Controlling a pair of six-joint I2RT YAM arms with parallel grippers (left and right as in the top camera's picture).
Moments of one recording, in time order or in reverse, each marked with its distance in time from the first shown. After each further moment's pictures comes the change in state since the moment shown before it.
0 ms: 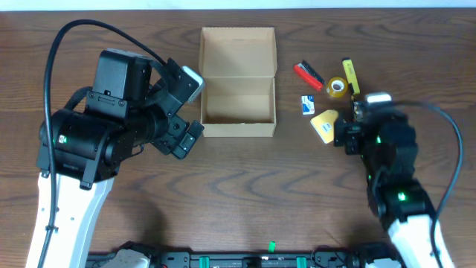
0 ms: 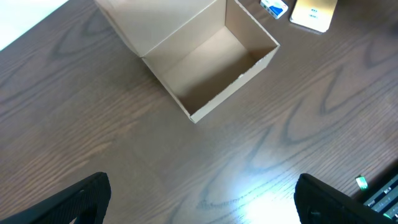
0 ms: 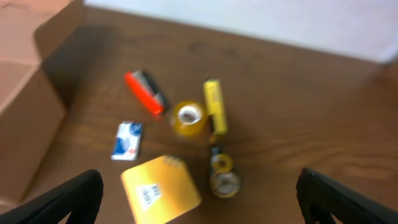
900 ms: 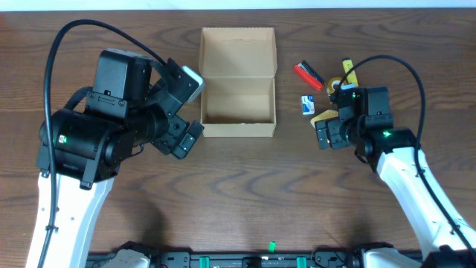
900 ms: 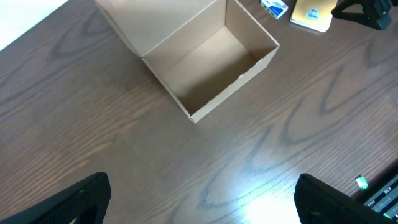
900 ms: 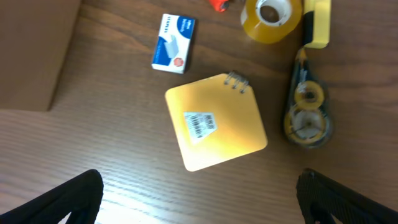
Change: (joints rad) left arm 0.000 0.000 0.000 0.000 0.000 0.000; right arm -0.001 0.414 0.247 -0.328 -0.131 -0.021
